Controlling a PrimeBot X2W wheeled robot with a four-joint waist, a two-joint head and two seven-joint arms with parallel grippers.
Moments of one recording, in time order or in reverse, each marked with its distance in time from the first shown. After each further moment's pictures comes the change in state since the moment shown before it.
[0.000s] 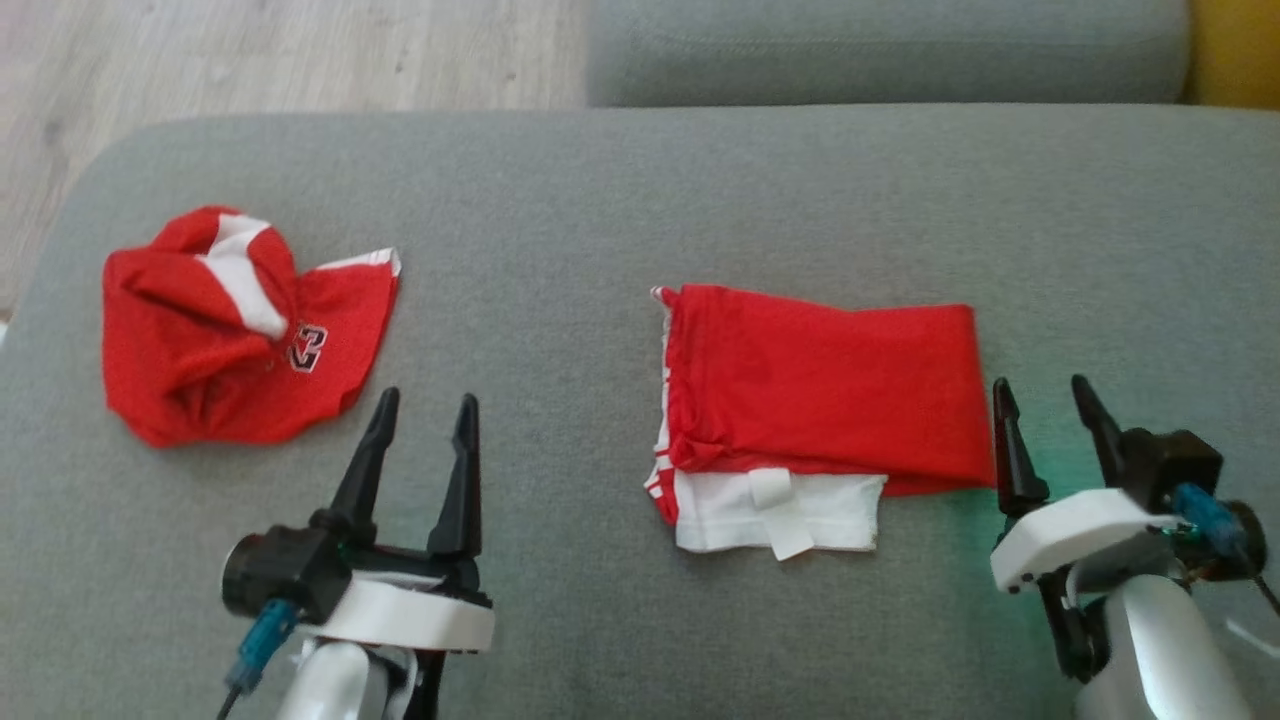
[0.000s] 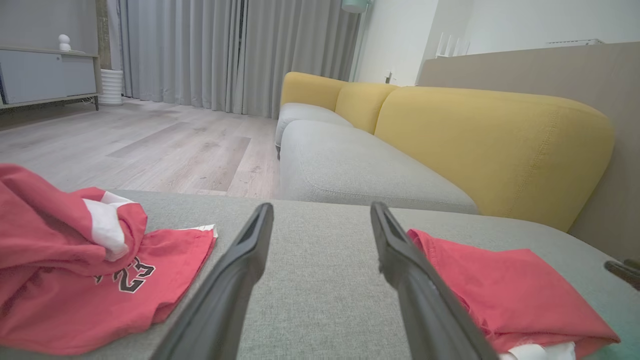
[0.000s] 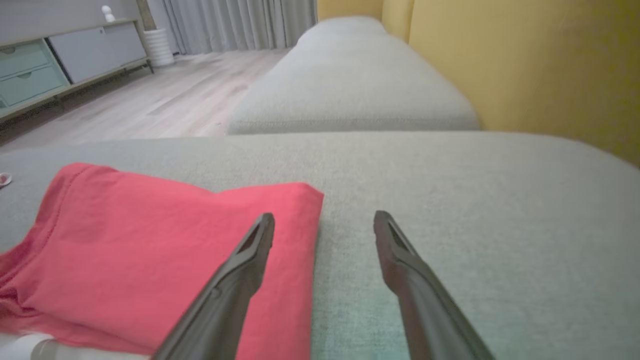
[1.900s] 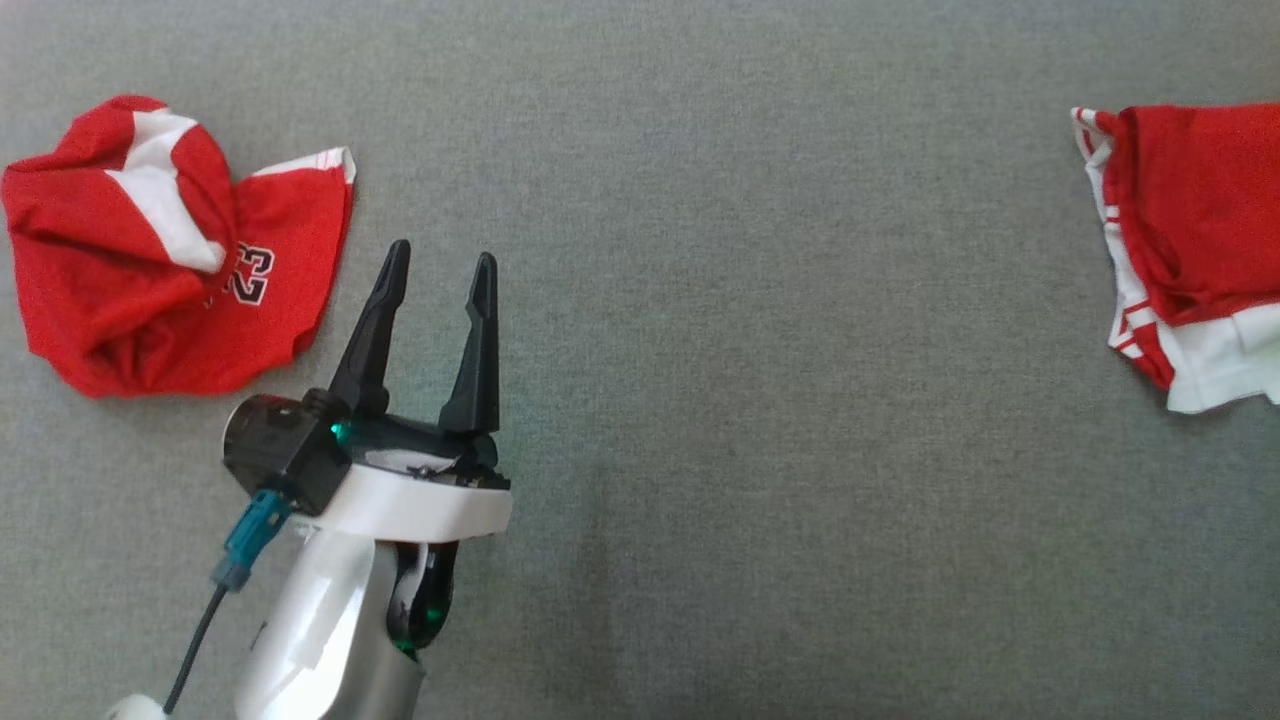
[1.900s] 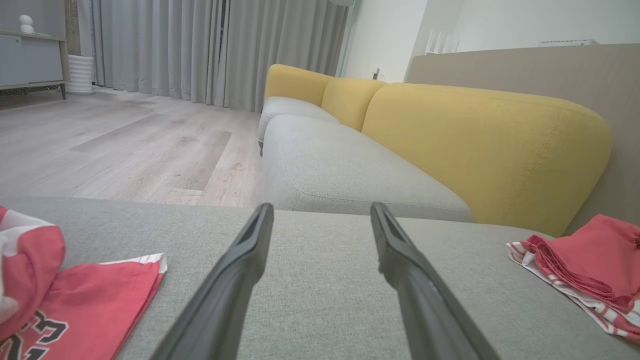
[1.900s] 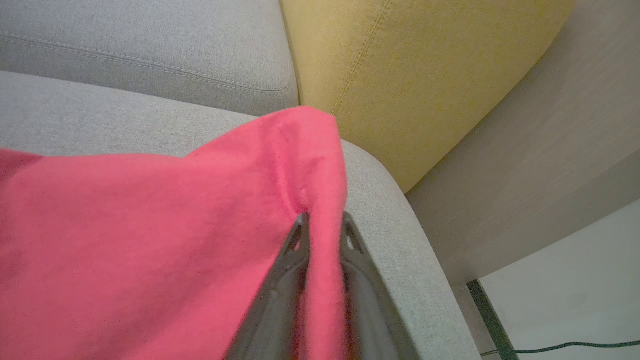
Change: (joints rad) left arm -0.189 -0.004 -0.043 -0.047 -0.043 0.000 0.000; right arm -0.517 -0.427 -0.266 0.474 -0.268 0.000 0.066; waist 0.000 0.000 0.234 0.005
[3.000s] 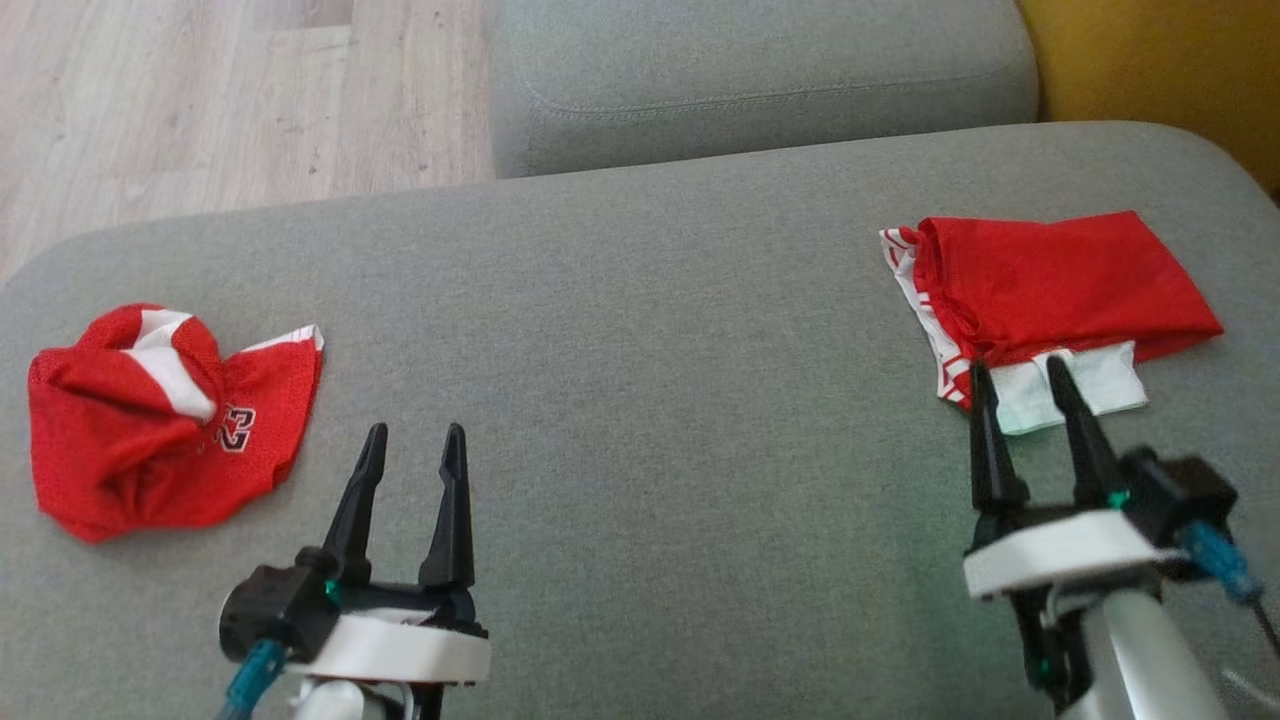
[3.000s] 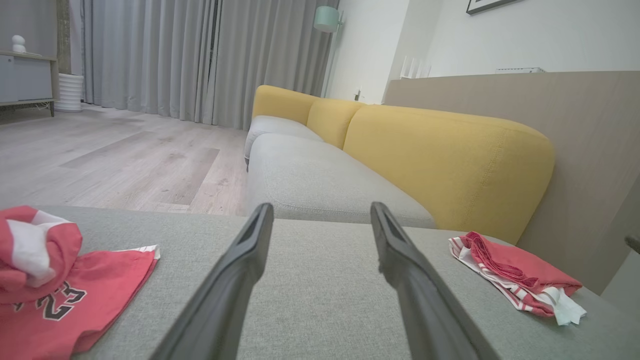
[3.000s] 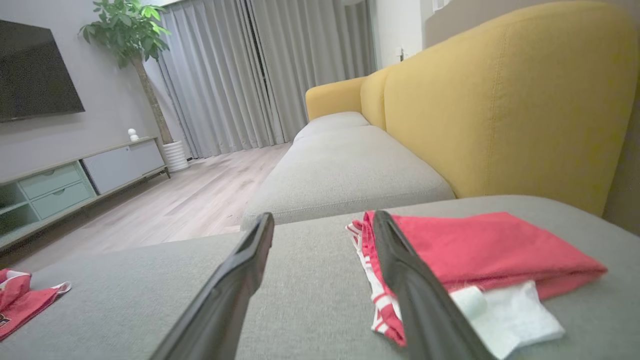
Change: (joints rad) left arm 0.260 0.001 0.048 -0.001 -0.009 0.029 0.000; right arm 0.569 0.422 0.385 -0.596 0.440 0.000 -0.181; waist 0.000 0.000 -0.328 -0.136
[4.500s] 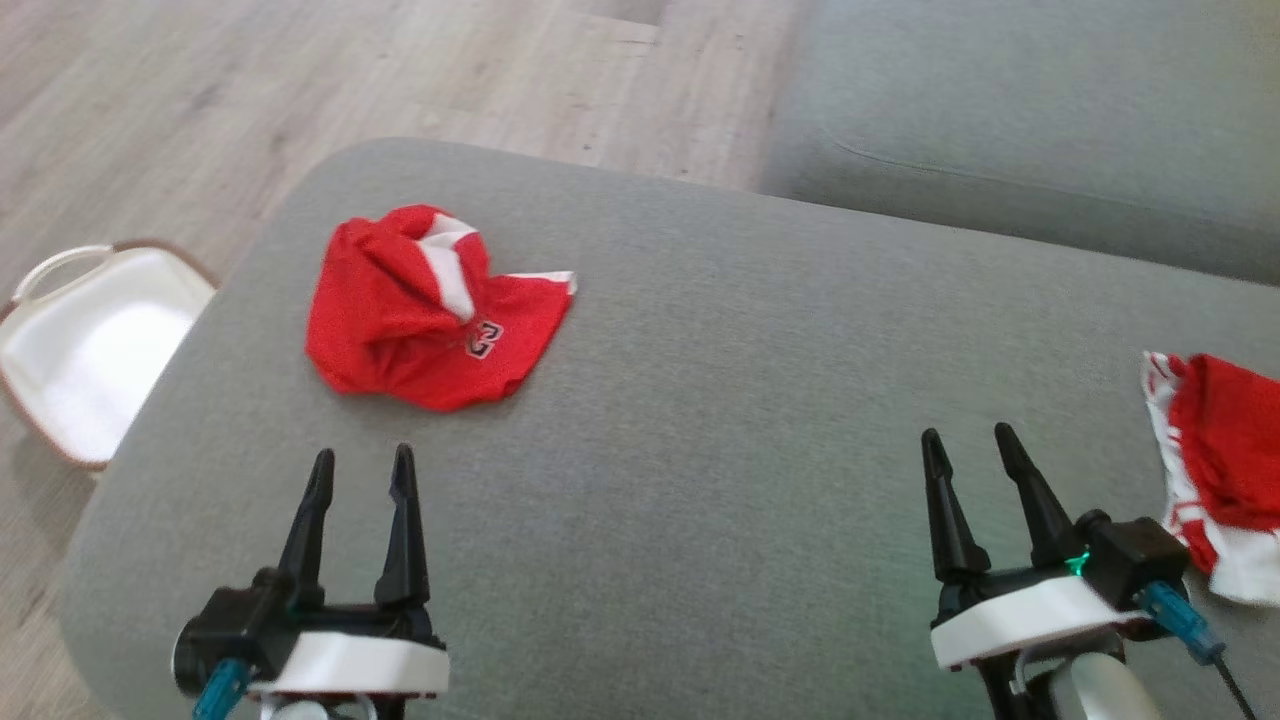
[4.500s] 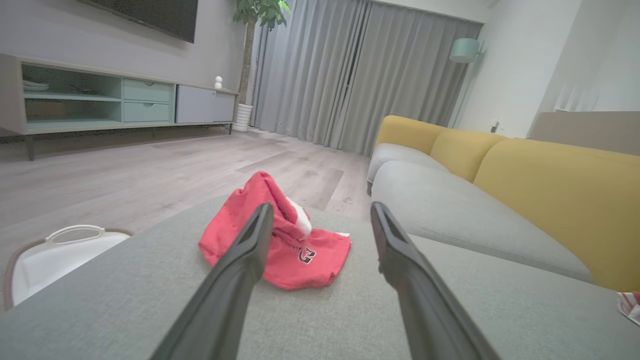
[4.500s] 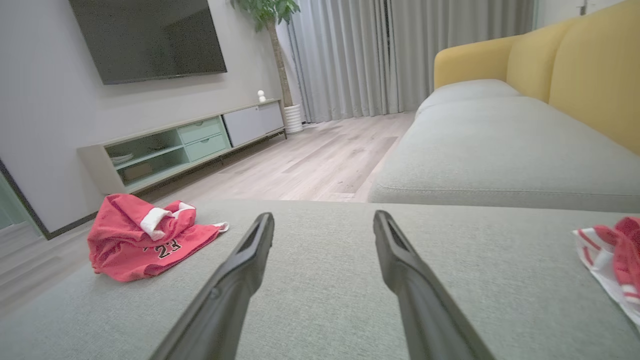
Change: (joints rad) left arm 0.027 0.001 0.083 0.026 0.032 0.007 0.000; right arm 0.117 0.007 0.079 -0.043 0.038 0.000 0.000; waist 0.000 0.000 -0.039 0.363
